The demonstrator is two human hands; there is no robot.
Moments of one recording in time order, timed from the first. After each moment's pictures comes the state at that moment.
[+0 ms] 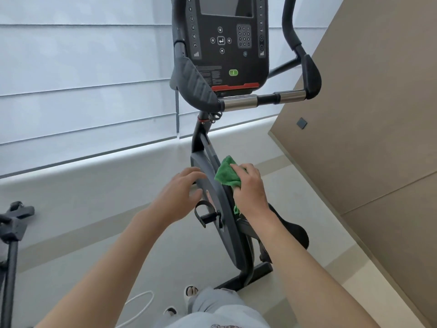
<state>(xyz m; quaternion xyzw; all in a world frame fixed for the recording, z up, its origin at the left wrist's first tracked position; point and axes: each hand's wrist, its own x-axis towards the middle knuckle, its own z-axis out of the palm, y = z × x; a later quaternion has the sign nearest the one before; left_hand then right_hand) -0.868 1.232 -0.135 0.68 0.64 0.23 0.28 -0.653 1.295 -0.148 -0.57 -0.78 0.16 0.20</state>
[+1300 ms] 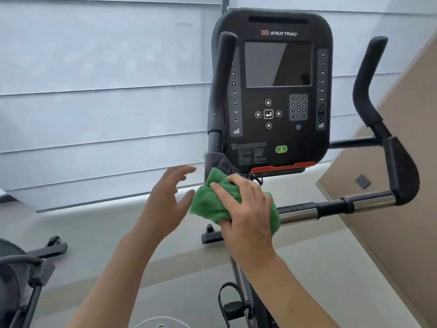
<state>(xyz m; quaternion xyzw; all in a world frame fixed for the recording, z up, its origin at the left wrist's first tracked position) -1.004 1.459 -0.078 0.56 0.67 0.46 0.18 -0.801 1.495 -0.065 -0.41 -0.85 0.04 0.33</state>
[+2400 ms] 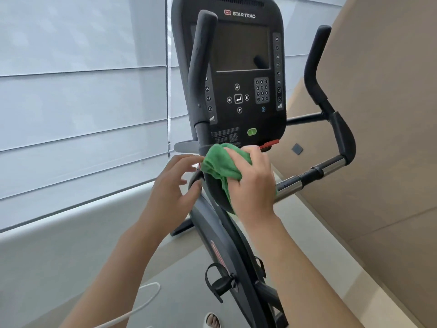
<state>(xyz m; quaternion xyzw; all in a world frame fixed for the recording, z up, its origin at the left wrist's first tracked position) -1.029 1.479 -0.064 0.63 0.52 0.50 0.30 -0.847 1.515 -0.040 -0.56 -0.75 -0.05 0.34</state>
